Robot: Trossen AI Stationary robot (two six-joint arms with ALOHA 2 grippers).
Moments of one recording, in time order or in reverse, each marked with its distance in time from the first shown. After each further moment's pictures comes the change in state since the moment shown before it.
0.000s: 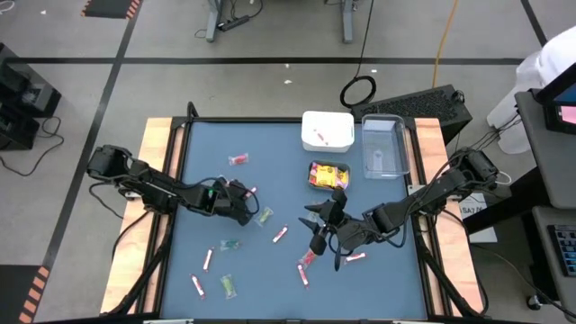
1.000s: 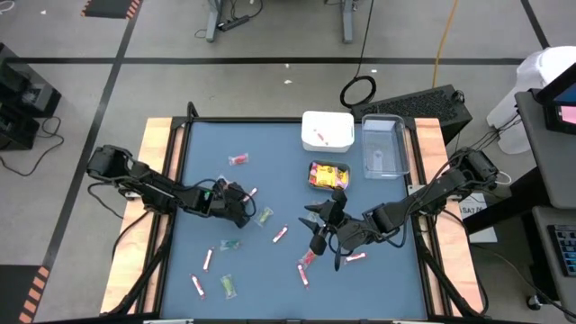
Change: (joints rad) left arm -0.023 0.000 -0.093 0.164 0.005 0.054; right arm 0.000 0.000 0.000 0.000 -0.001 0.000
